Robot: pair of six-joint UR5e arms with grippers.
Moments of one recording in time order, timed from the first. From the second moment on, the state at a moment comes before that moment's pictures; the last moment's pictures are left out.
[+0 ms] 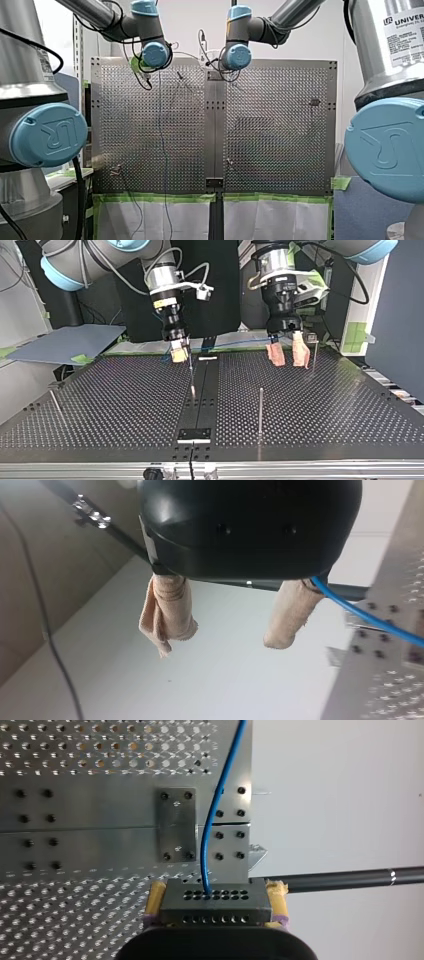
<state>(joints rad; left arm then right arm) -0.48 -1.33 -2.00 -2.49 -2.11 -1.91 2.38 -1.35 1.54 -0.38 1.76 1.52</state>
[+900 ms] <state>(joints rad) -0.37 -1.40 -1.88 -2.75 -2.05 -1.88 2.37 -1.32 1.31 -0.26 1.72 1.51</state>
